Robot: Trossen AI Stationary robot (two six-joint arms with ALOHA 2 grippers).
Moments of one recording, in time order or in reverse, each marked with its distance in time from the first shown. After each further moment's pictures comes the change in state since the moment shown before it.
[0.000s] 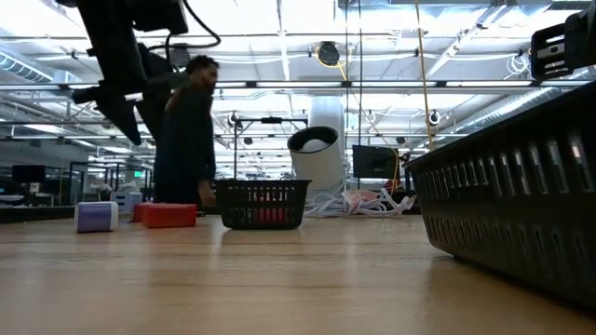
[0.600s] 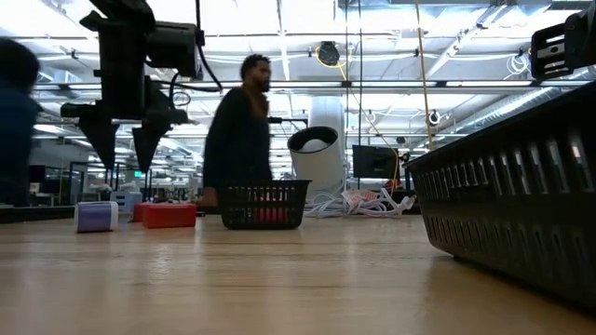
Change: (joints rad) left arm 0.124 0.136 -0.006 -0.099 0.153 -0.055; right arm 0.000 0.000 0.000 0.000 0.000 0.000
